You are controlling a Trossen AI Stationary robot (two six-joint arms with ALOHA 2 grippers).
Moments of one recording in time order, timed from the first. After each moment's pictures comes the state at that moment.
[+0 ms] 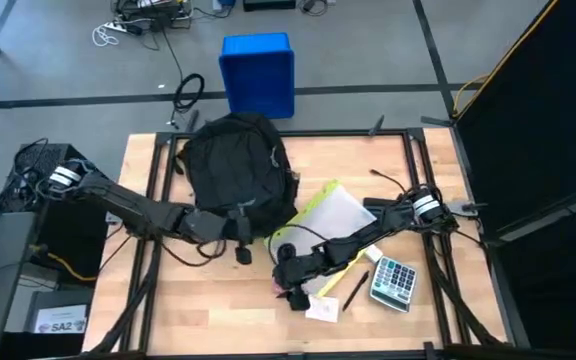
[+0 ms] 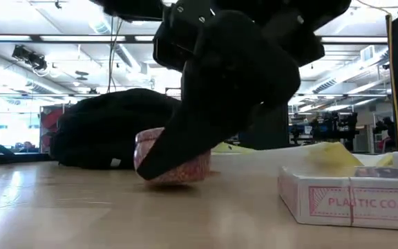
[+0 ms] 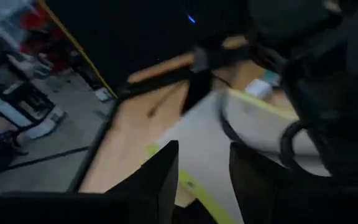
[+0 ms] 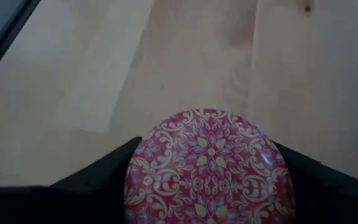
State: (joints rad) left arm -0.34 1.18 0.75 0.15 -0.59 0.22; right arm 0.34 2.13 1.28 0.09 0.01 0.17
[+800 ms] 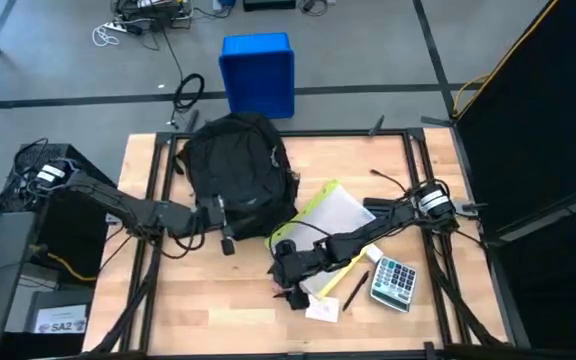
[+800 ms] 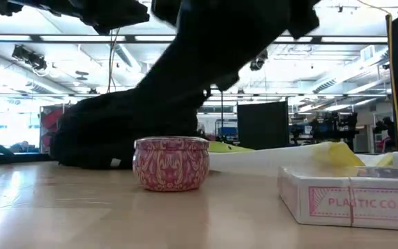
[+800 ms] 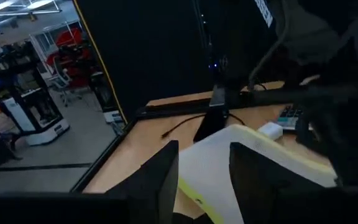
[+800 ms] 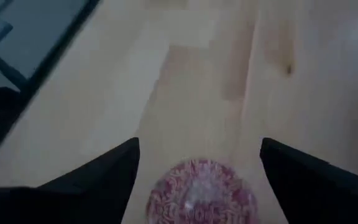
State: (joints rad) left arm -0.34 1.00 0.51 0.43 -0.61 0.17; right arm 0.34 2.04 1.31 0.05 0.01 0.09
